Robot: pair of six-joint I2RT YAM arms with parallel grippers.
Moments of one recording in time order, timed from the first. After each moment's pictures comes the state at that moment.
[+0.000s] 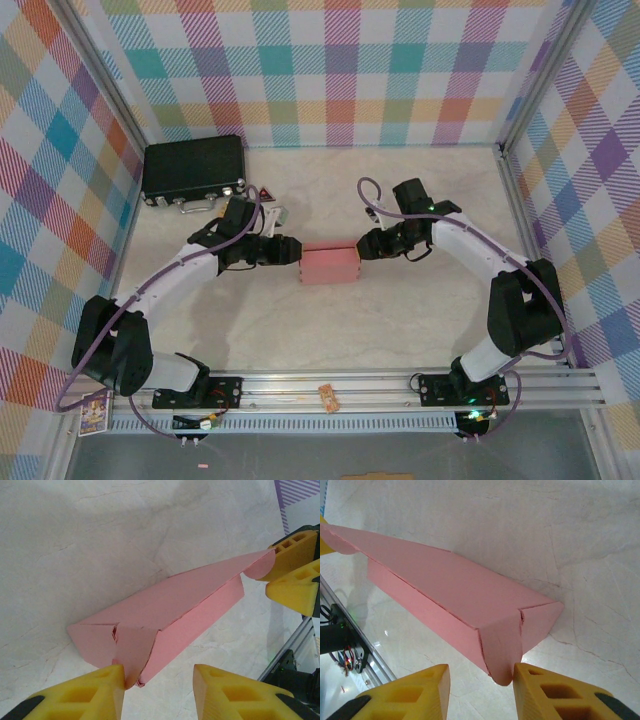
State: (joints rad) left arm -0.44 1.37 0.96 -0.45 0.51 -0.42; right arm 0.40 1.58 1.16 -0.74 -0.61 0.10
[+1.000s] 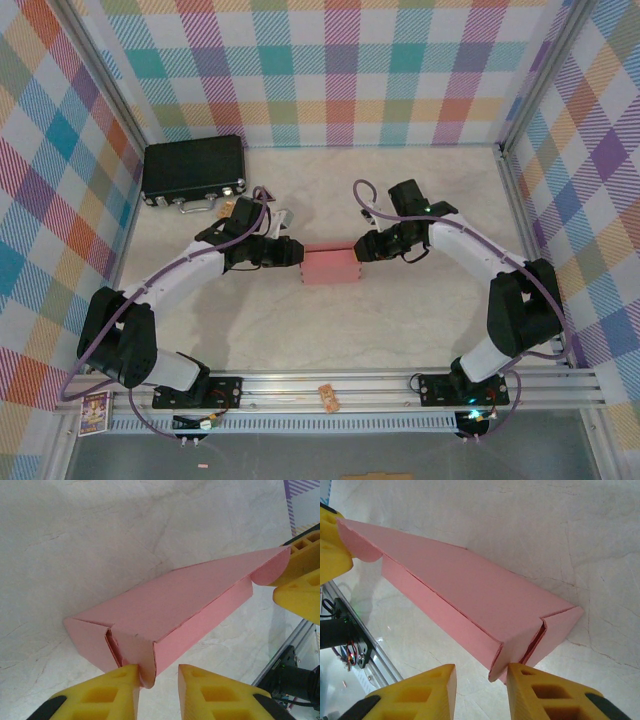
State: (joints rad) left arm -0.46 1.42 0.97 -0.45 0.51 -0.43; right arm 0.43 1.58 1.16 -0.74 -0.62 0.10
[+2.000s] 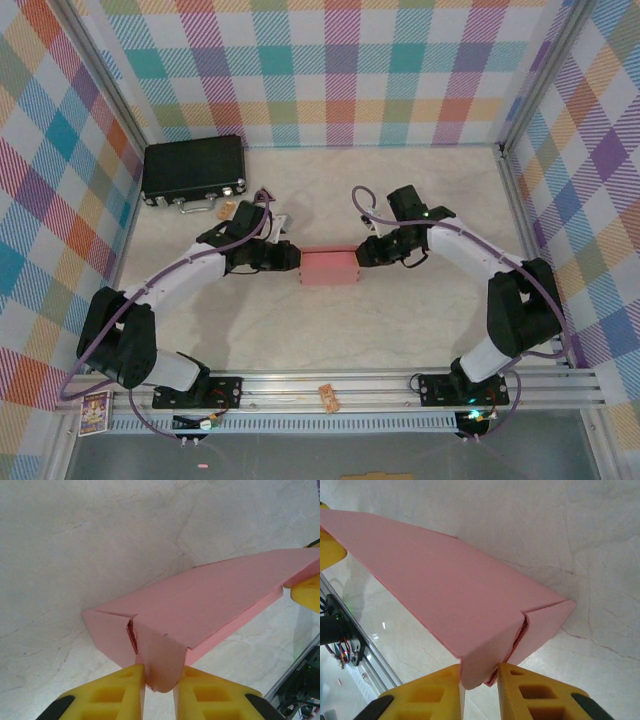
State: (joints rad) left arm -0.47 1.42 0.95 -0.48 0.43 -0.40; right arm 0.43 1.58 1.11 -0.71 -0.61 0.11
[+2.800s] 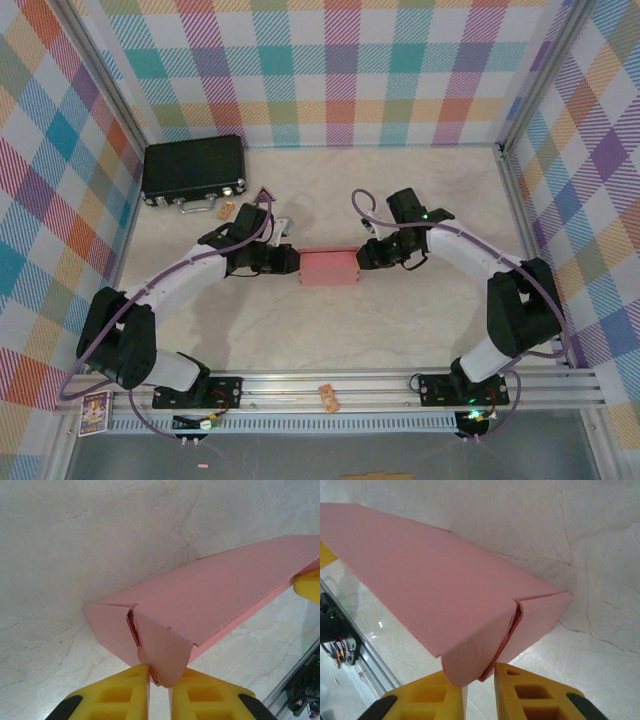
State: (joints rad) left arm -0.48 1.41 0.94 -0.50 0.42 -0.38; right arm 0.44 1.58 1.09 -0.71 -0.59 0.11
